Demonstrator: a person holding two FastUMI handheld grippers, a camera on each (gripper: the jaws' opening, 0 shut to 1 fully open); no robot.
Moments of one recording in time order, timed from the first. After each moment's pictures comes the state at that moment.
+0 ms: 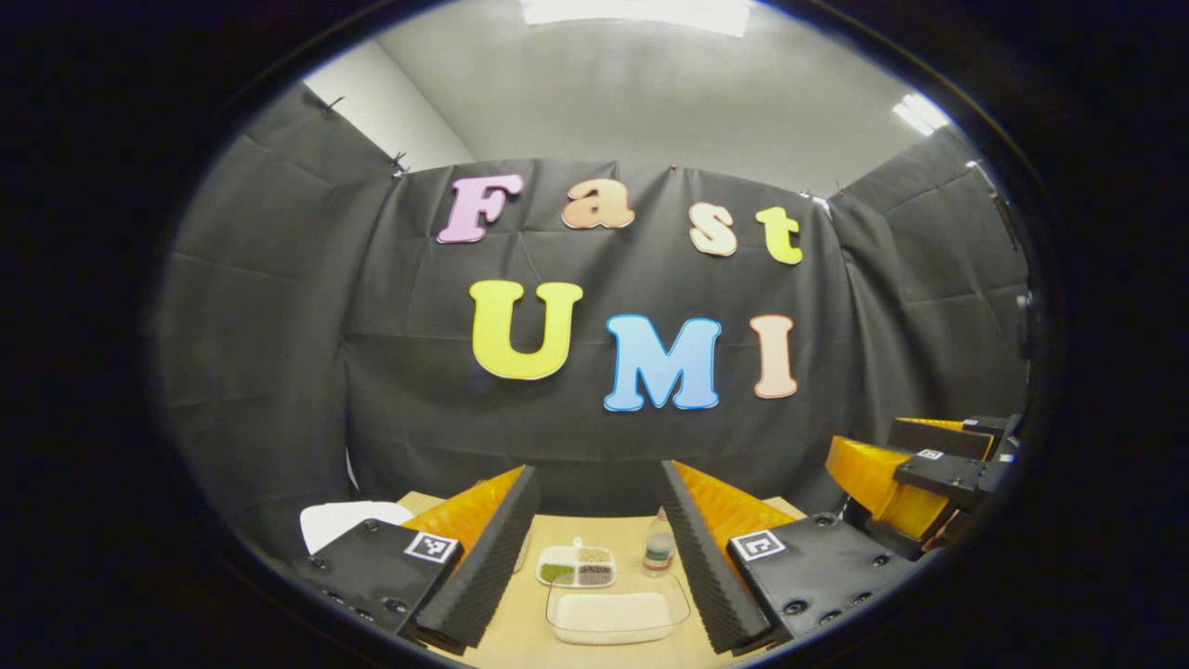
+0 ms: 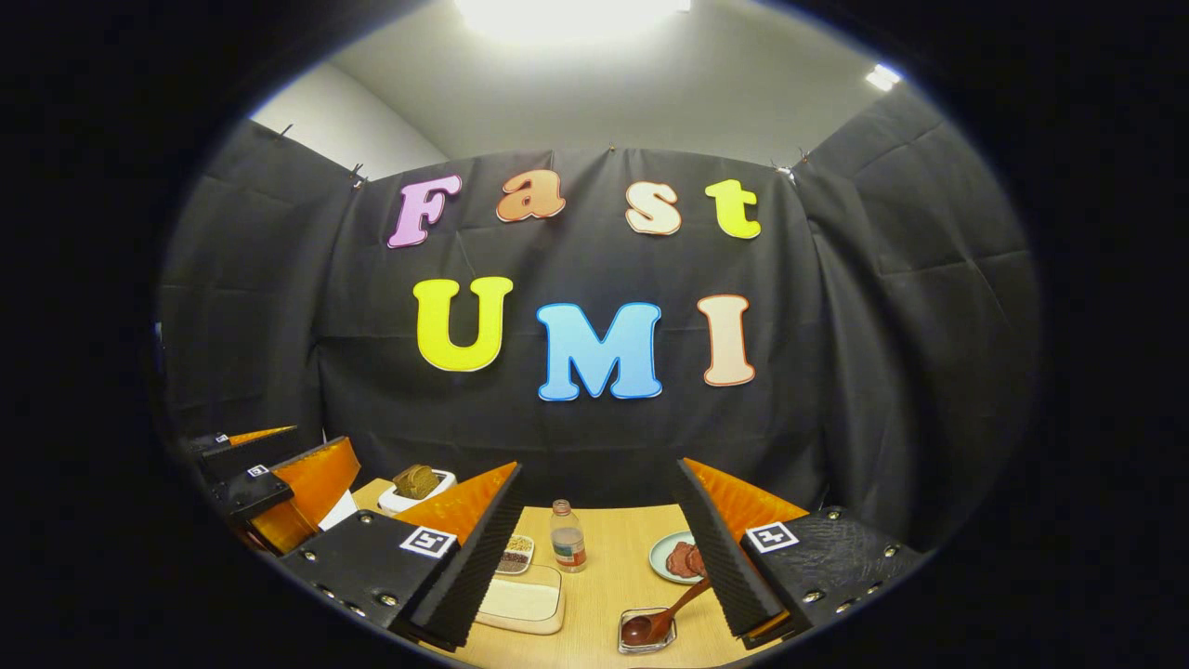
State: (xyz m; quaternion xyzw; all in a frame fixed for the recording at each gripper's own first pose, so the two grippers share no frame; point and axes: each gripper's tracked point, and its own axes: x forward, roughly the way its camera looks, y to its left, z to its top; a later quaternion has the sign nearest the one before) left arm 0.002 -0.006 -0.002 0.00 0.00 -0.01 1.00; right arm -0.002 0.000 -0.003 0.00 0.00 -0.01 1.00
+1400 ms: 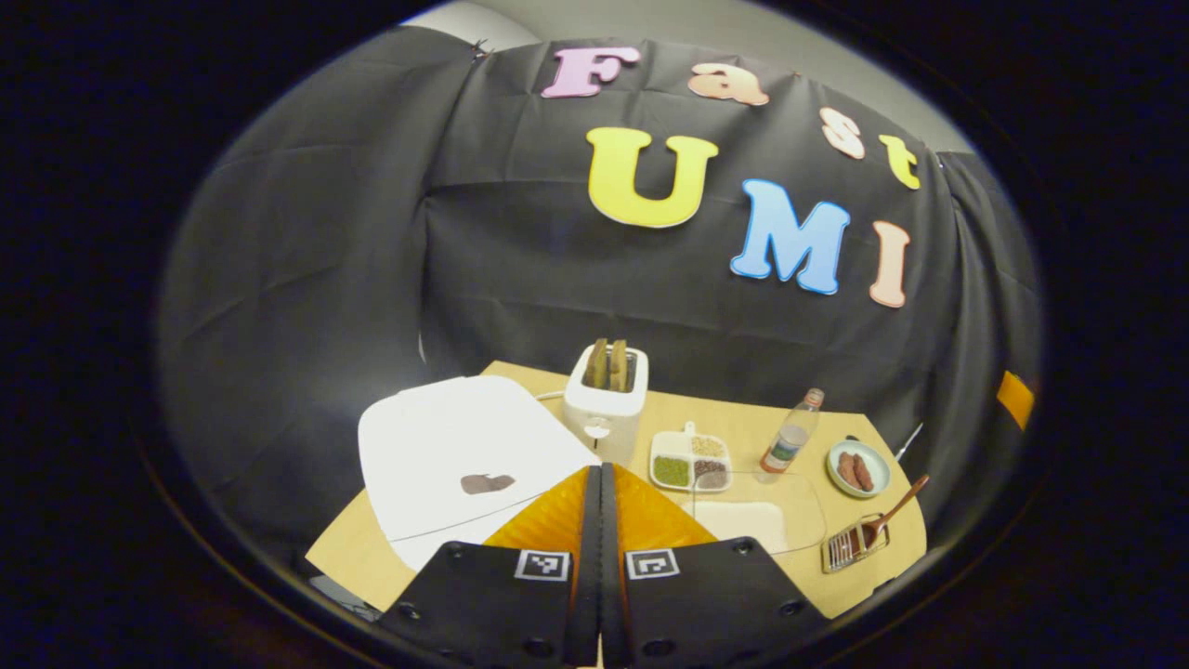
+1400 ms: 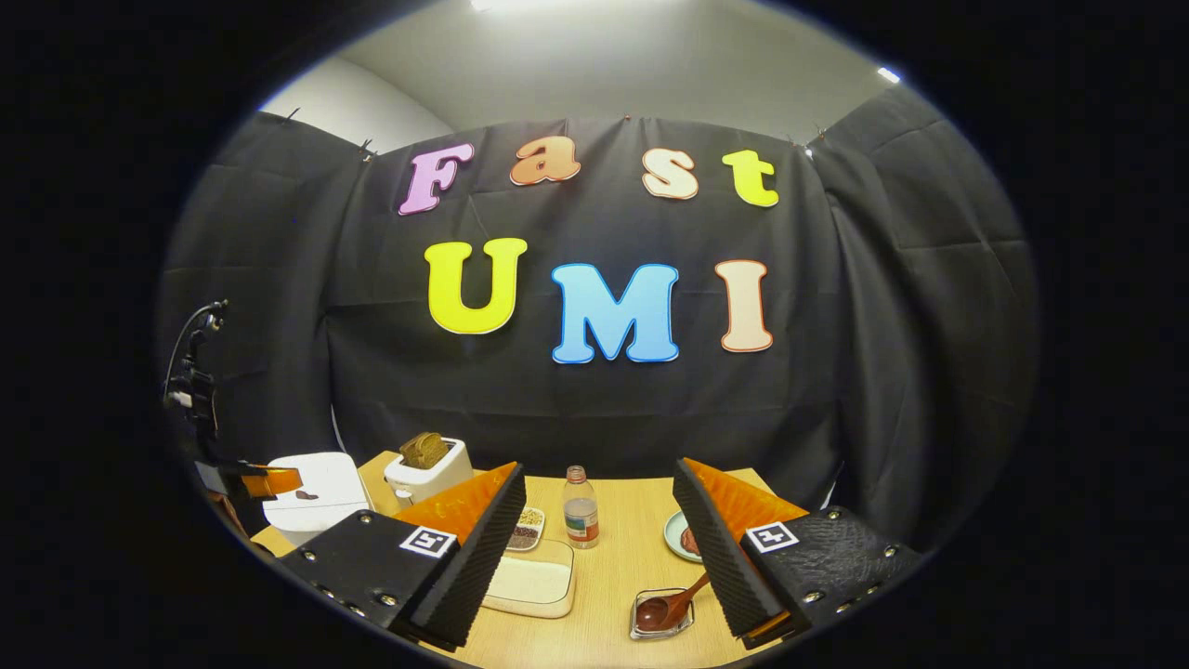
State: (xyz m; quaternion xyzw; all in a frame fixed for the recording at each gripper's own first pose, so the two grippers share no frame) left arm 0.017 0.214 -0.169 -0.07 0.24 0.09 0.96; right arm 0.010 0.022 -0.048 -0.01 0.05 0.01 1.00
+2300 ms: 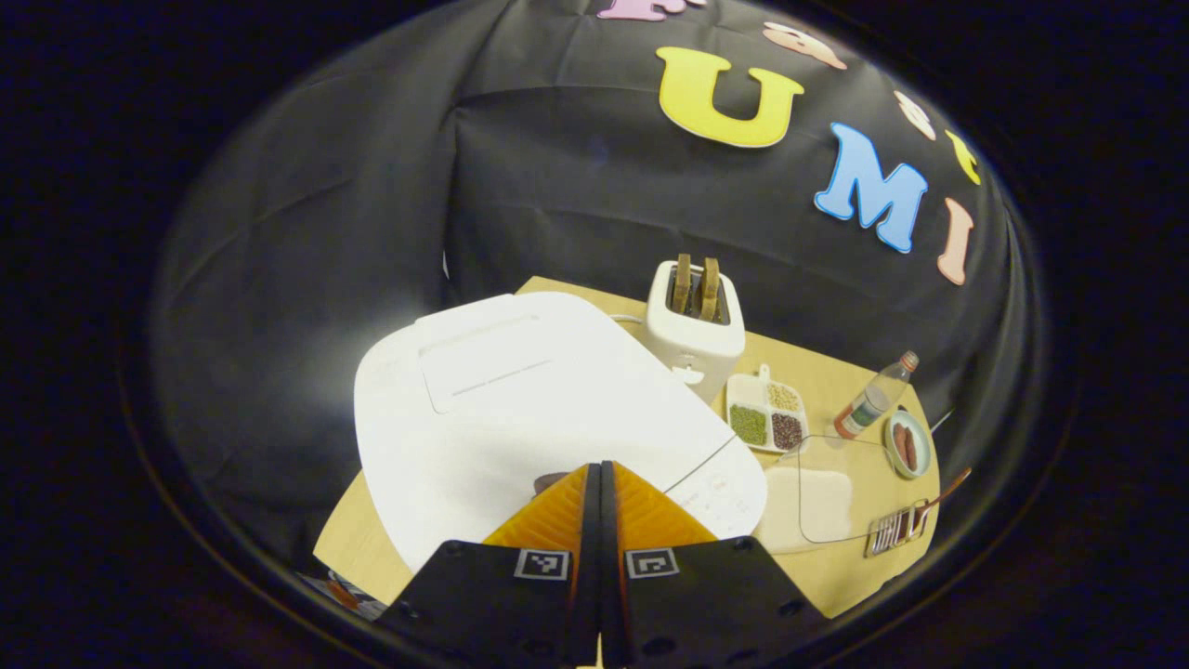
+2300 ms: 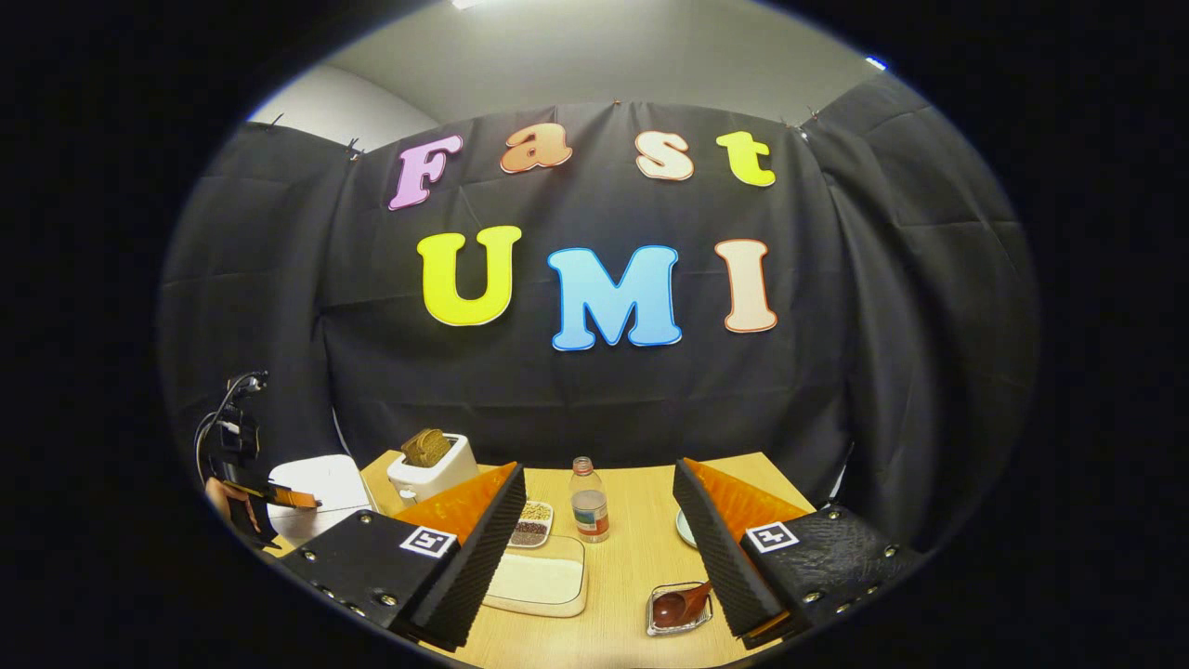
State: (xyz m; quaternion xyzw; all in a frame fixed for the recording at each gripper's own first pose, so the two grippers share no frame) left arm 0.051 0.305 -0.265 -0.09 0.37 0.12 0.92; right arm 0.026 0.023 -0.061 0.02 0.07 0.00 1.00
